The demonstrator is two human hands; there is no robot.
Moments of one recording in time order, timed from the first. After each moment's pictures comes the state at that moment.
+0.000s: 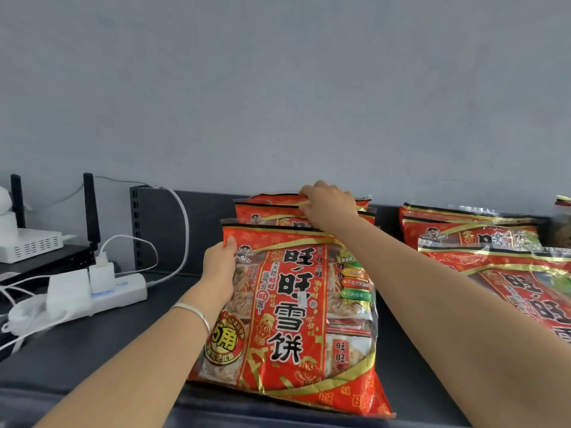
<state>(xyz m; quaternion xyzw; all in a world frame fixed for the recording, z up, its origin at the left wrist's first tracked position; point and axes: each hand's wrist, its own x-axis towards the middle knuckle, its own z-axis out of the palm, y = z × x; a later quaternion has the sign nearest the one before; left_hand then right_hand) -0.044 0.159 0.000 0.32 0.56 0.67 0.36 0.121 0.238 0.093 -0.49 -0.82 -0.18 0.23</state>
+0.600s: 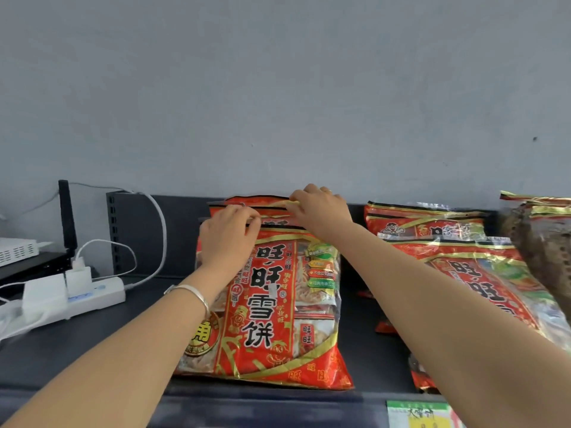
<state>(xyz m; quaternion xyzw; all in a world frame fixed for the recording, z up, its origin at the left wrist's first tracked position) 0.011 0.141 0.038 0.61 0.64 0.42 -0.19 0.172 0.206 0.089 -0.47 -0.82 -0.18 0.26</state>
